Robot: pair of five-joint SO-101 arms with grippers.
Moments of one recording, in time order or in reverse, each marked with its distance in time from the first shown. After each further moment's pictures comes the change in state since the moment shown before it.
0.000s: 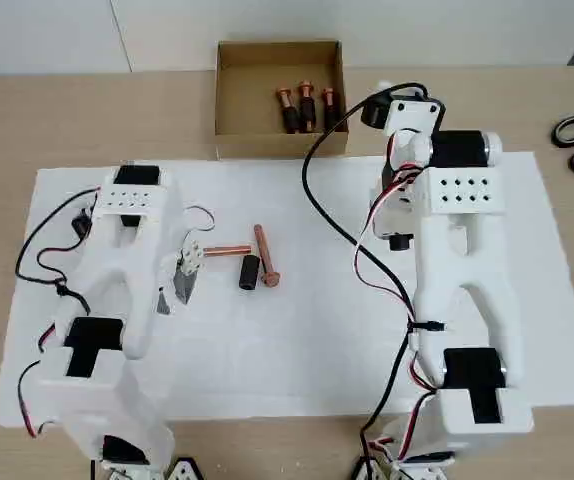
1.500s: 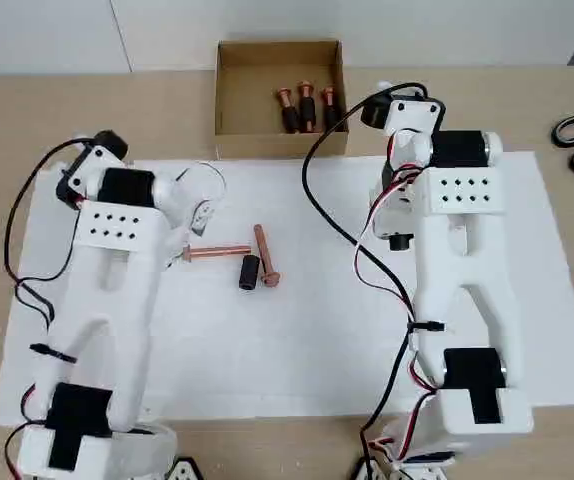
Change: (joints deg) left arm 6.2 -21.8 5.2 -12.2 11.1; right arm 0.0 0.0 0.0 0.0 0.0
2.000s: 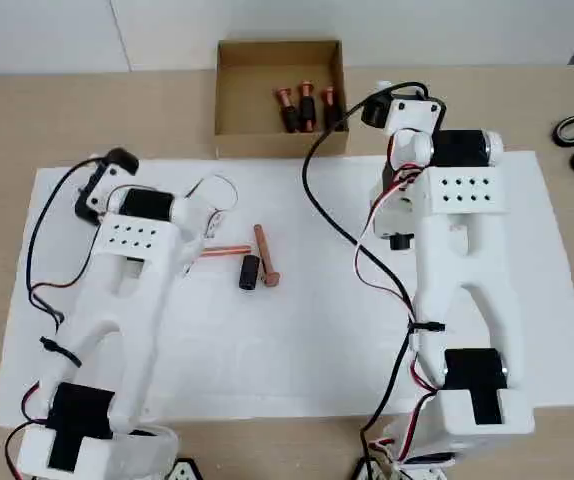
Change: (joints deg) left arm 0.9 0.0 11.8 -15.9 7.8; right arm 0.0 0.0 0.0 0.0 0.0
